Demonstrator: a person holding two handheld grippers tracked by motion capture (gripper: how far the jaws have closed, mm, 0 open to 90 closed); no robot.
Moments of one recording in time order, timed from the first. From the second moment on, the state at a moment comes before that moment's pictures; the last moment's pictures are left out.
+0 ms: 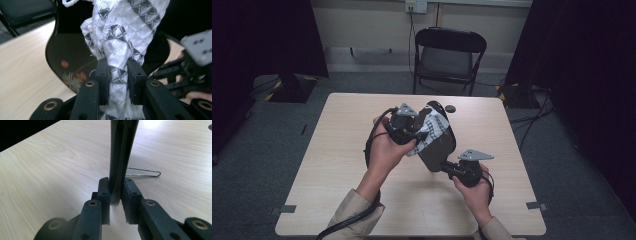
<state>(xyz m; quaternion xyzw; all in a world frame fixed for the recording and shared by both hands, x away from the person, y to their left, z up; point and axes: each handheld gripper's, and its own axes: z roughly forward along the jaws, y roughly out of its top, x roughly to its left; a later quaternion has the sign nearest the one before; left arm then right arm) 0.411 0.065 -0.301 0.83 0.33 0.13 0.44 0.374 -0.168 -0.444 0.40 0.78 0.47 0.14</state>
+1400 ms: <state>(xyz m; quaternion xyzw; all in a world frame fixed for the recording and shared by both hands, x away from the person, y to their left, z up) 0.409 0.058 -0.382 0.85 0.35 0.11 0.38 0.374 -0.167 -0.443 0.40 0.78 0.47 0.13</state>
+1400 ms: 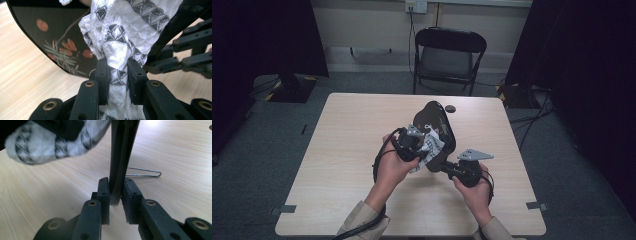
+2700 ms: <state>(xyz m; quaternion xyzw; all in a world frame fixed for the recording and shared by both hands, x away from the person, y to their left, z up) 0.404 0.072 -0.464 0.88 0.38 0.08 0.29 0.367 -0.171 -0.439 0.38 0.78 0.47 0.14</state>
